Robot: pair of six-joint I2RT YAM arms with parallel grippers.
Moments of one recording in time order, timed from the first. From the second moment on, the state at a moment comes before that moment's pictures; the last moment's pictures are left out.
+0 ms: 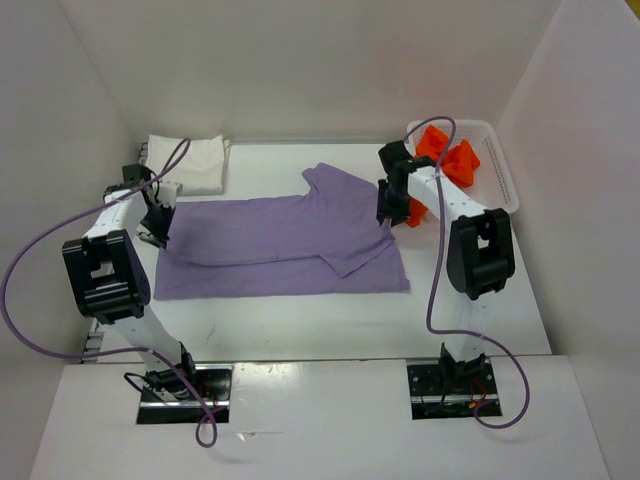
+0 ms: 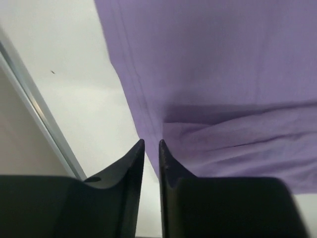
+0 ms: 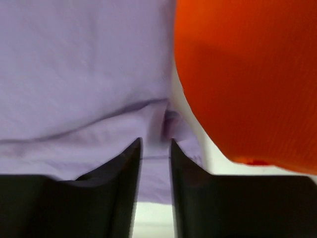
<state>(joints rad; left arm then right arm) 0.30 1.75 1.28 -0.79 0.00 0.43 0.28 1.92 1.54 -0.87 0.07 0.40</state>
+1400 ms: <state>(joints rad) 0.35 1.65 0.96 -0.73 -0.03 0.47 0.29 1.77 1.05 -0.80 -0.15 0.50</state>
